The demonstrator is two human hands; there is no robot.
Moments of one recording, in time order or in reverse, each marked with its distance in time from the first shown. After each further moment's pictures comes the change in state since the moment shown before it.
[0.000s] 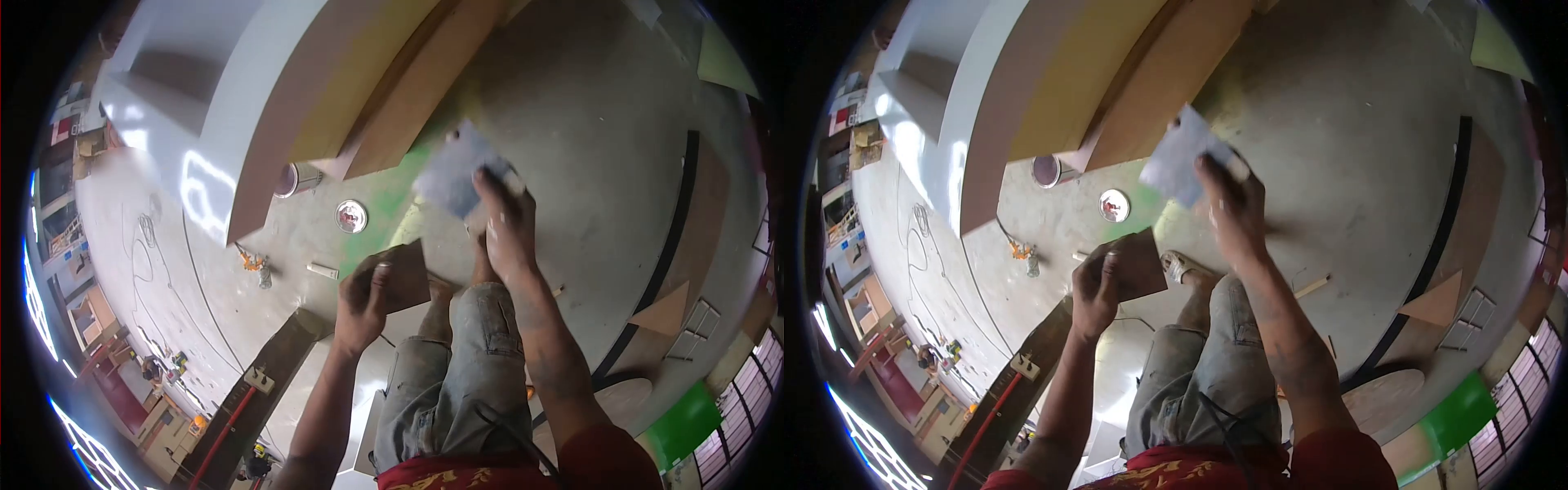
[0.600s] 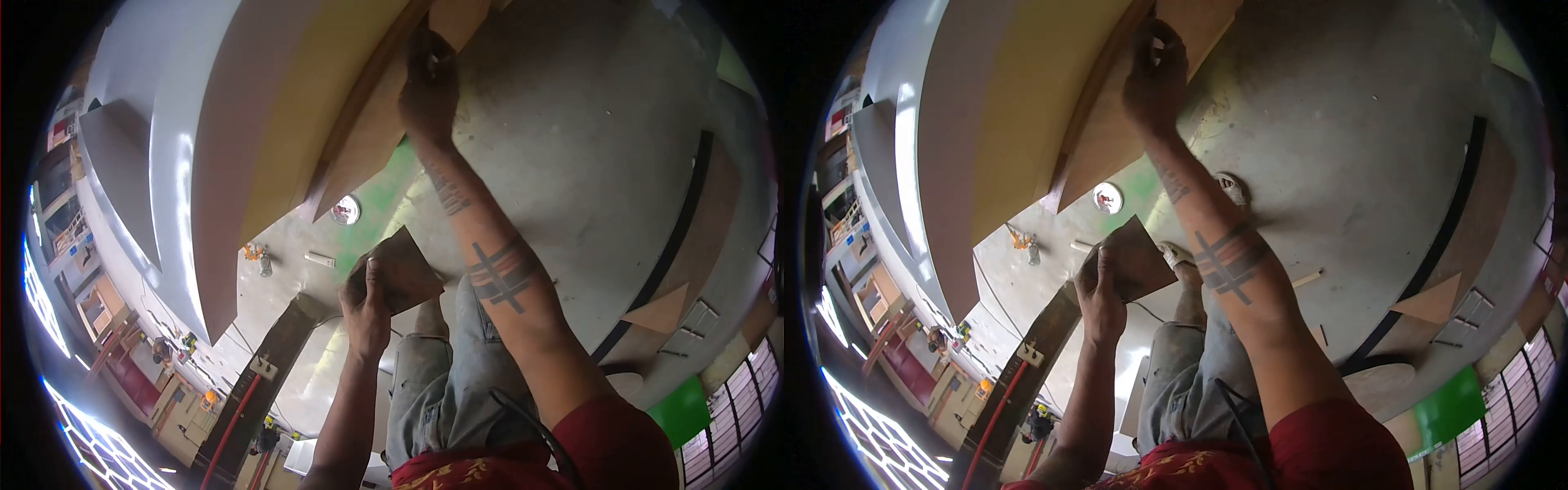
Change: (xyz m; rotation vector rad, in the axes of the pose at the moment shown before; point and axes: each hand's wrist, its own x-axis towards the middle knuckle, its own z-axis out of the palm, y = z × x) left_hand 0.059 0.012 0.080 -0.151 0.260 -0.288; right_hand 0.240 0.027 0.079 -0.001 0.228 -0.468
